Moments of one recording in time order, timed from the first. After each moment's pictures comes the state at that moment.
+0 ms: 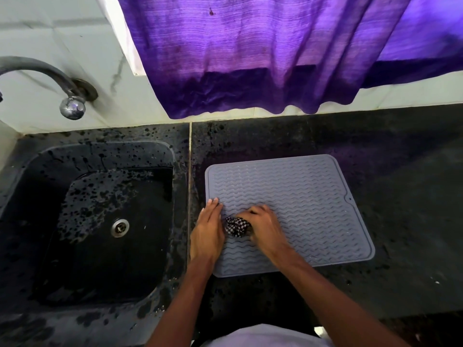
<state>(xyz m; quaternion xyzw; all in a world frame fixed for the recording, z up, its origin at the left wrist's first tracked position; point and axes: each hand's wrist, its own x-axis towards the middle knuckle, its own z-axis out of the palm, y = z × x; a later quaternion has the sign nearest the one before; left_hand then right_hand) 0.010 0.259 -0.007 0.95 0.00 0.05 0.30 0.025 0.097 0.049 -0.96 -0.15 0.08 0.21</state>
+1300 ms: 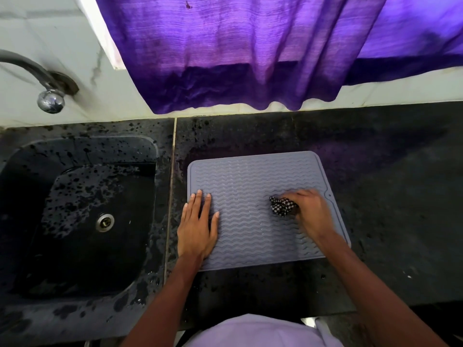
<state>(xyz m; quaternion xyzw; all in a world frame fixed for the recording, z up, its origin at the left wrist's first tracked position) 0.005 0.236 -0.017 0.98 -0.01 0.06 0.18 0.046 -0.059 0.051 -0.98 -0.09 -0.01 0.20</state>
